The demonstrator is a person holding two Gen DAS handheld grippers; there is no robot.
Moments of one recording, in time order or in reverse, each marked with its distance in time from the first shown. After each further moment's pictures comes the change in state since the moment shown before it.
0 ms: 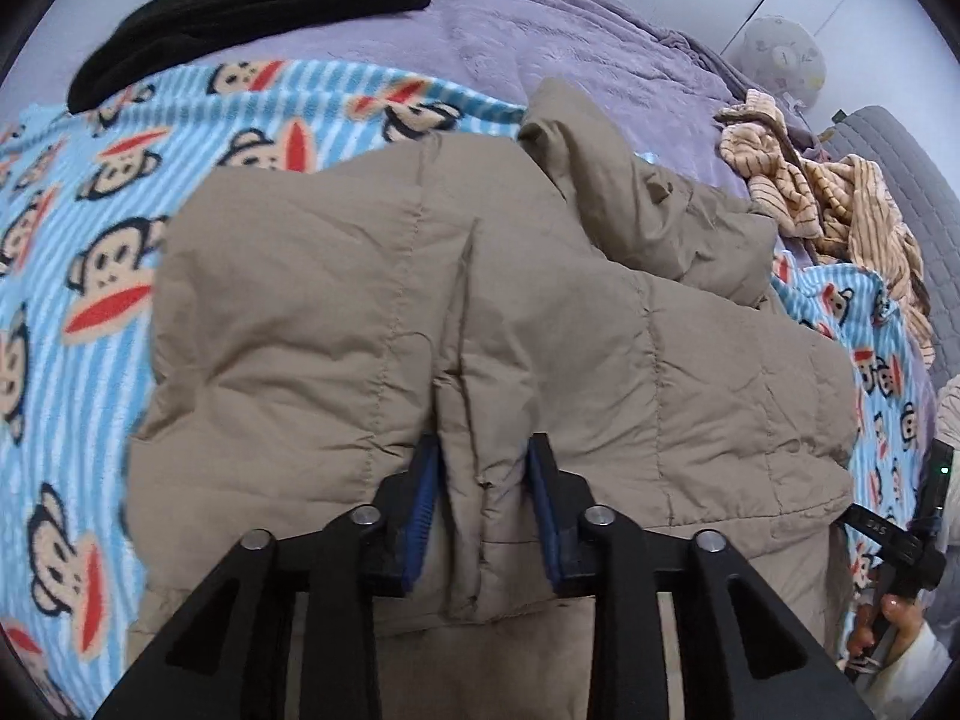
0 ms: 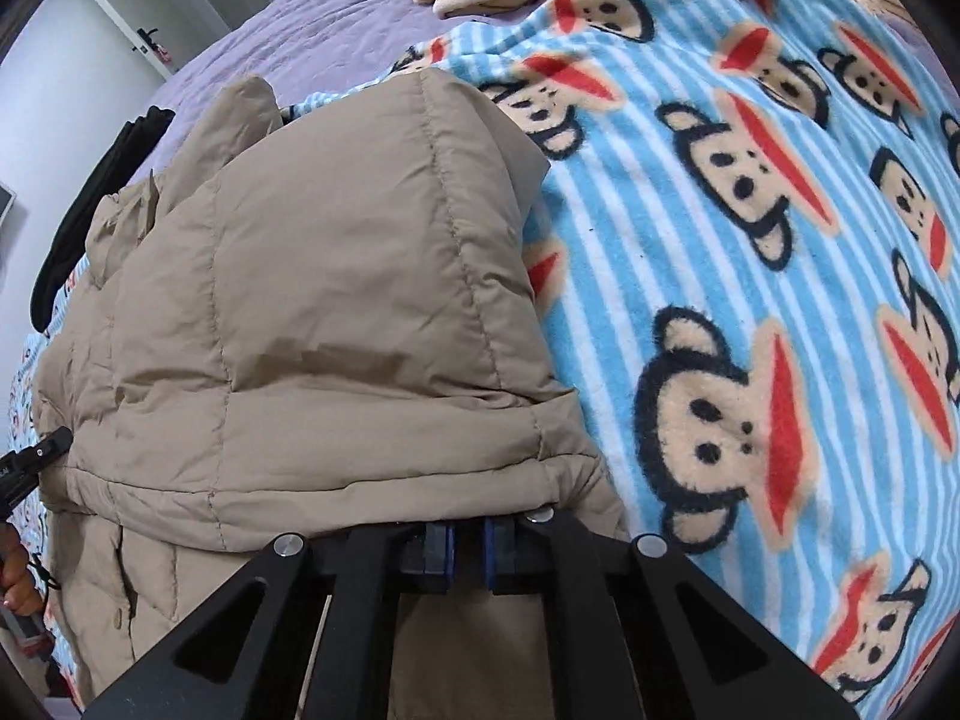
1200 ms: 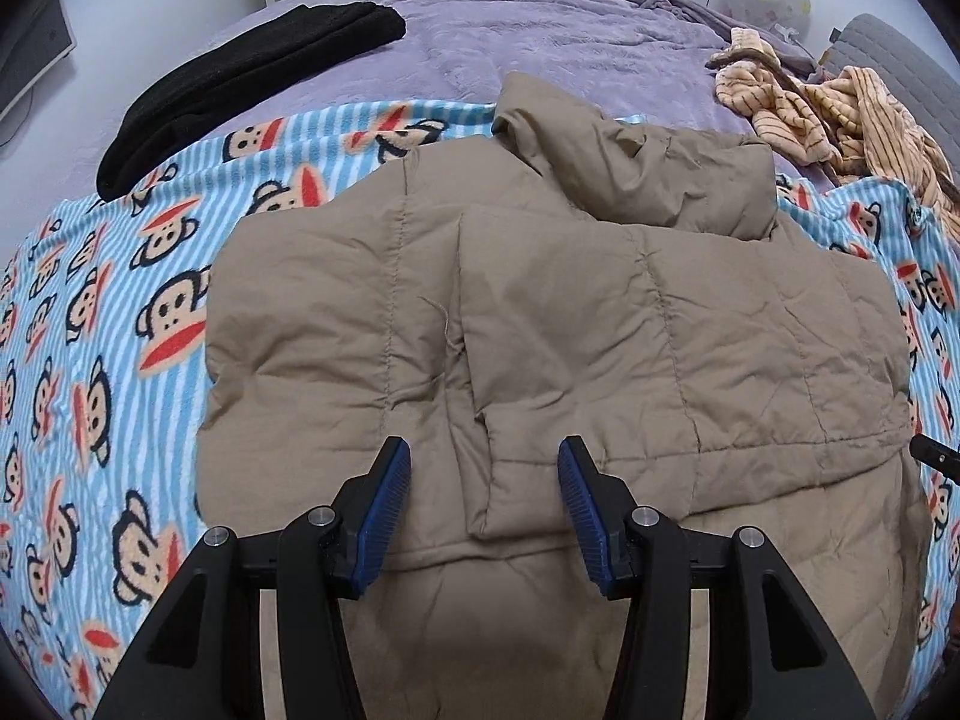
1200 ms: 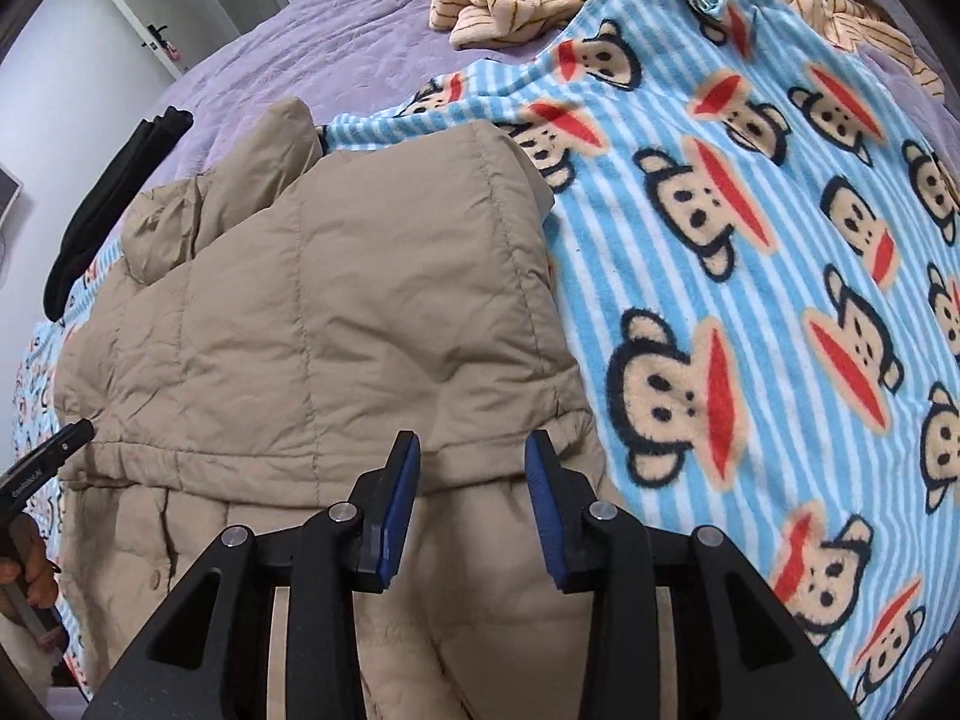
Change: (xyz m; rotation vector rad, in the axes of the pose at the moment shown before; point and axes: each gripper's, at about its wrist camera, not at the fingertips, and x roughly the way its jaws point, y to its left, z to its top) left arm -0.019 -0.036 -0.024 0.177 0.009 0.178; right arm -0.054 0.010 -0.009 -0.022 -0.014 -0.016
